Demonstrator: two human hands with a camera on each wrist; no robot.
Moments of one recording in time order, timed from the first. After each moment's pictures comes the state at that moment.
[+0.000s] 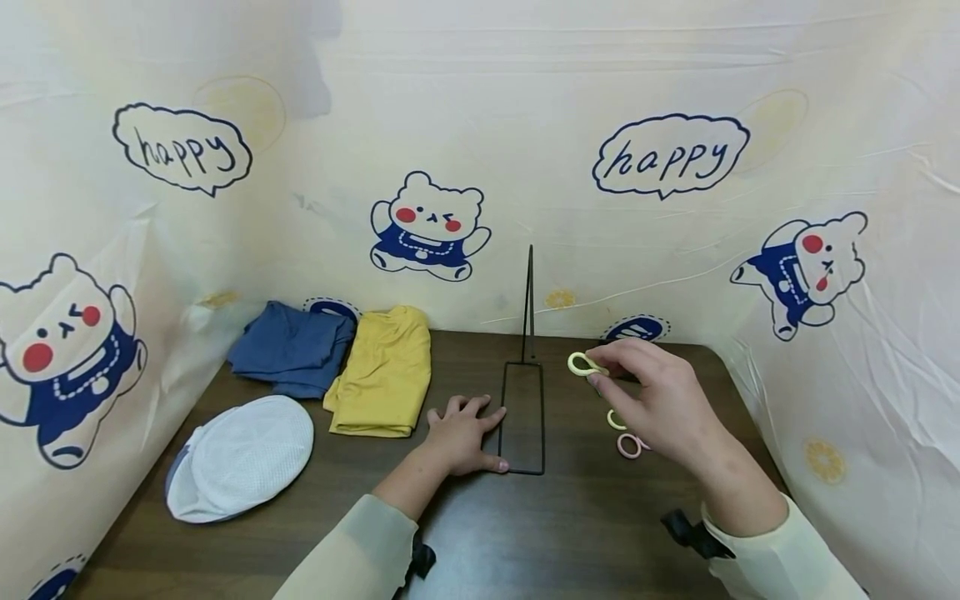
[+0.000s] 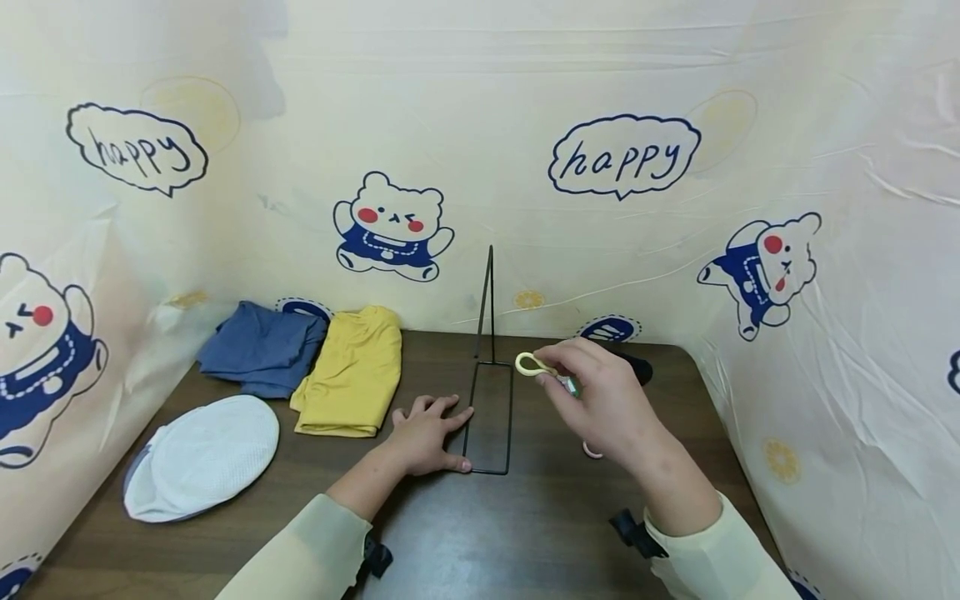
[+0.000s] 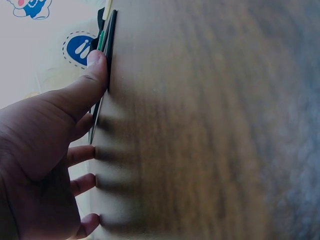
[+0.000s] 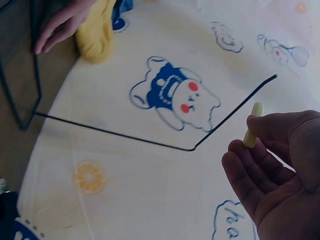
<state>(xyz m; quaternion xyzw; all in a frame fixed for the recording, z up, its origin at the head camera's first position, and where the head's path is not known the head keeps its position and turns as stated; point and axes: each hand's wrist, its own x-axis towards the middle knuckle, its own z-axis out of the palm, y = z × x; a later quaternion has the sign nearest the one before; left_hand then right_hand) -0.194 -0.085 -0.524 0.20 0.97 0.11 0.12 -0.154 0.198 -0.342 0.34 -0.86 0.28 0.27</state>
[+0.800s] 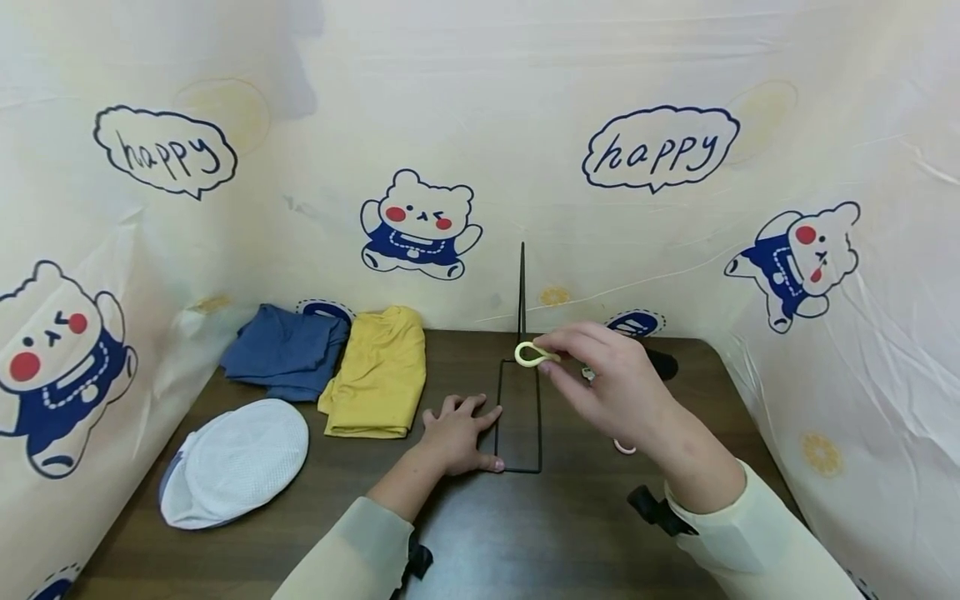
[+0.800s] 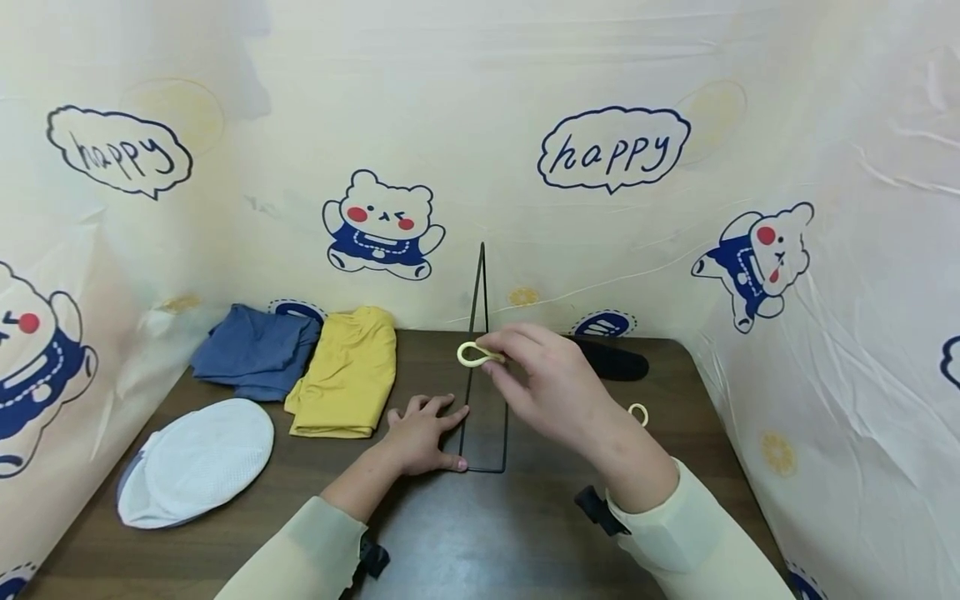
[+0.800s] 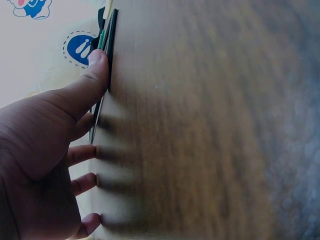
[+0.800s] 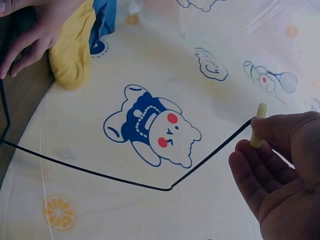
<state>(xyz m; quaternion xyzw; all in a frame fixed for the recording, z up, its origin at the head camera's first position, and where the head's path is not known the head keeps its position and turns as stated) -0.196 -0.084 -0.522 0.20 0.96 0.11 0.13 -0.158 0.158 -0.319 0.40 -0.82 0.31 0.25</state>
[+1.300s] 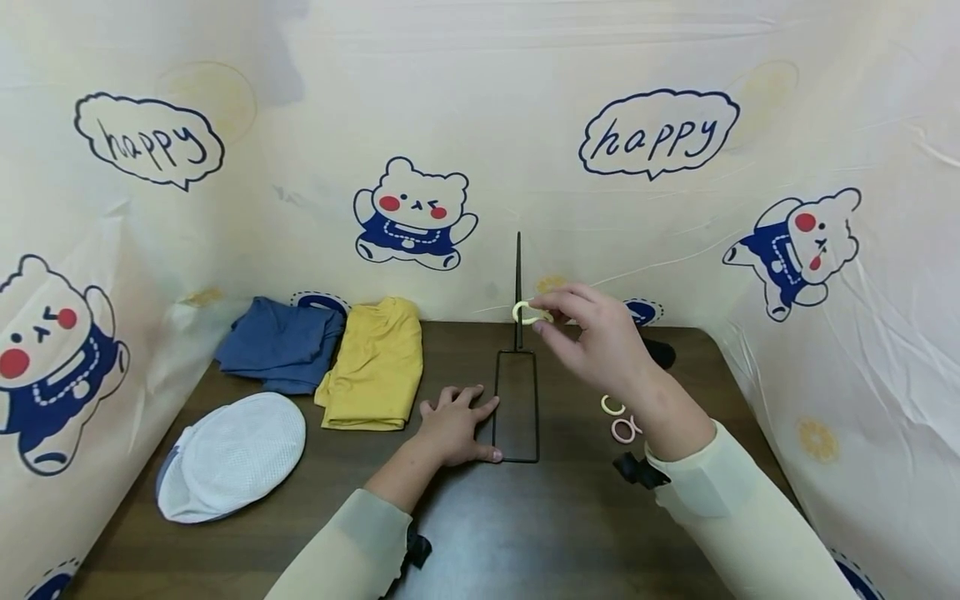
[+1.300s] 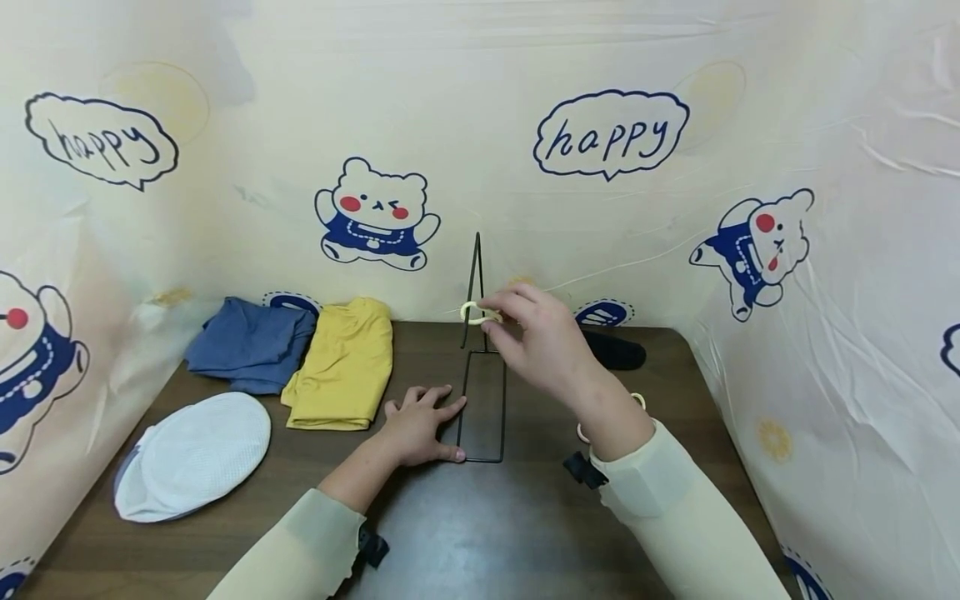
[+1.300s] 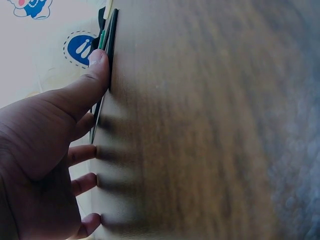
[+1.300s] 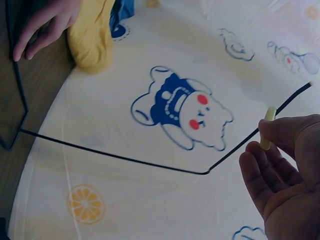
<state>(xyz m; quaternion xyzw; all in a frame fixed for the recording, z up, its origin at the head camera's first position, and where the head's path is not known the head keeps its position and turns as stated) -0.199 -0.082 -0.526 0.20 0.97 0.09 0.13 -0.200 0.155 -0.329 0.37 -0.83 0.32 0.27</state>
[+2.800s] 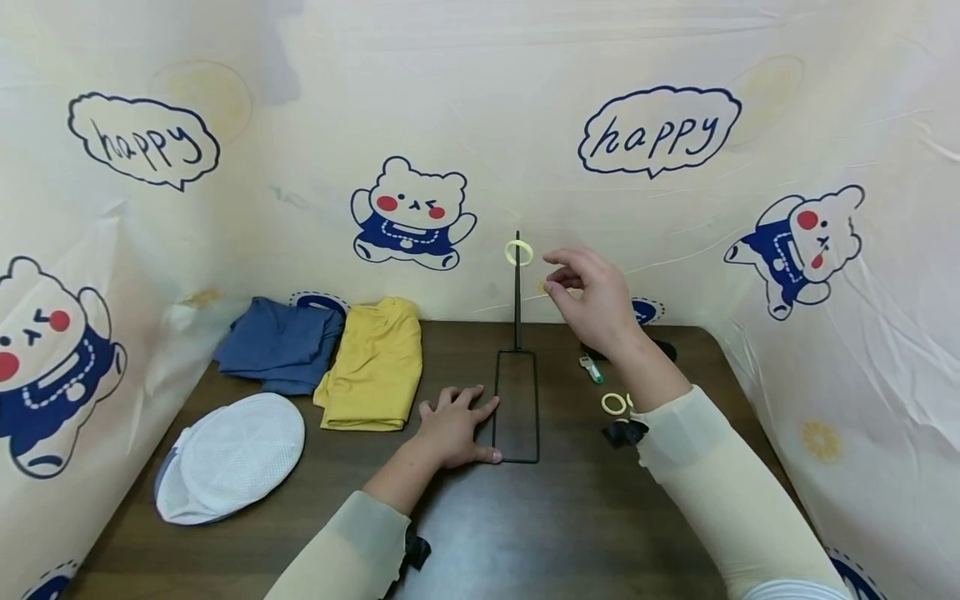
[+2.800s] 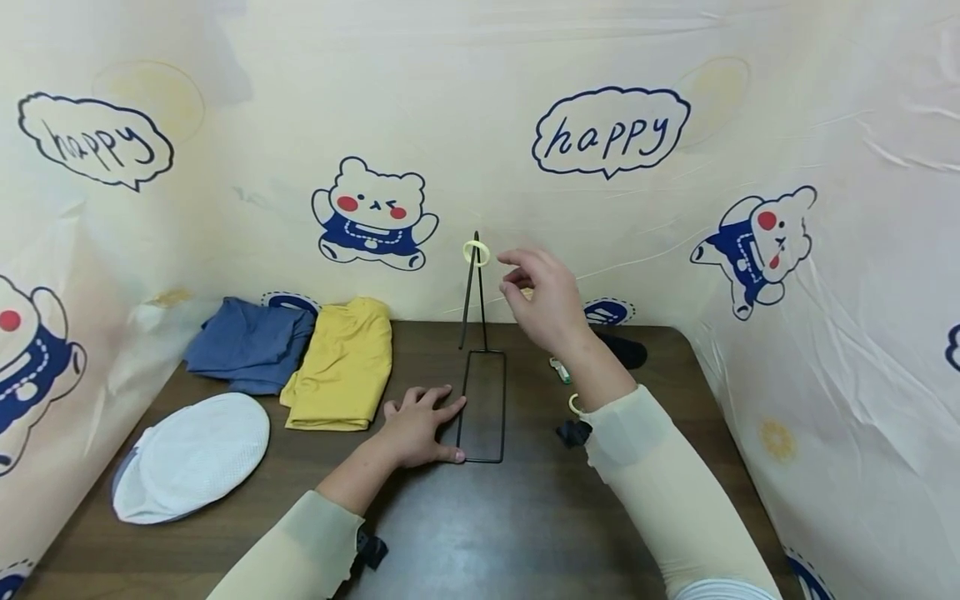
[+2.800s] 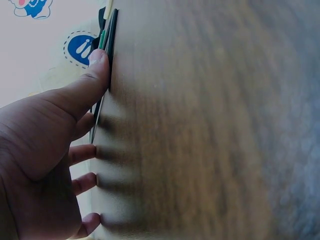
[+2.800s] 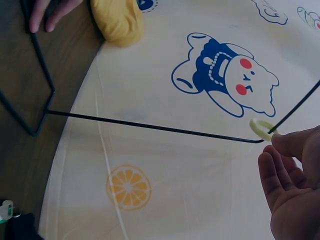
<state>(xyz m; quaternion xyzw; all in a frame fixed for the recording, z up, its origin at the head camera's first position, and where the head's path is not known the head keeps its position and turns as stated) -0.198 -0.082 -0.525 0.20 0.96 0.10 0.14 -0.262 0.163 -0.346 0.25 -0.86 0.40 0.21</state>
